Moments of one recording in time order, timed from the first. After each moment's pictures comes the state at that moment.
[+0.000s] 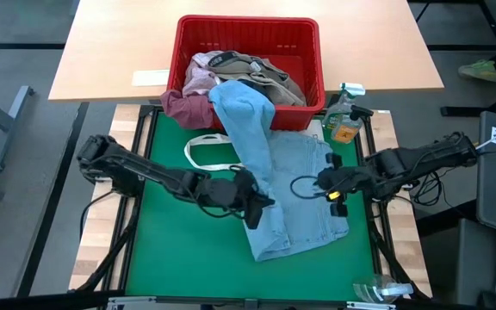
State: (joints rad) left arm -0.27 1.67 1.33 -0.03 -0.33 -0.83; right arm 0.31 1.07 1.09 -1.00 0.20 0.21
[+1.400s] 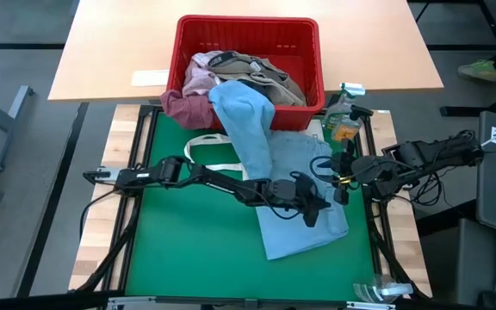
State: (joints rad) left arm -0.11 2.41 1.84 0.42 -0.11 -0.75; right arm 0.31 0.94 1.10 -0.94 0.41 0.28
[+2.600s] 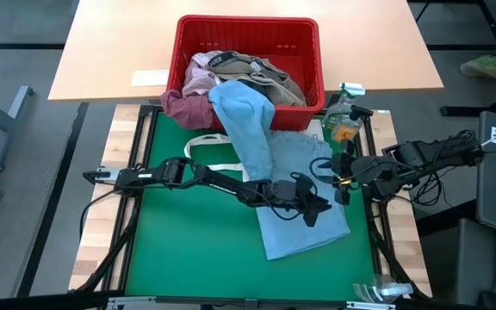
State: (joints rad) left arm -0.10 2.45 1.84 0.50 -0.10 -0.72; right arm 0.31 0.94 1.10 -0.95 0.40 0.26
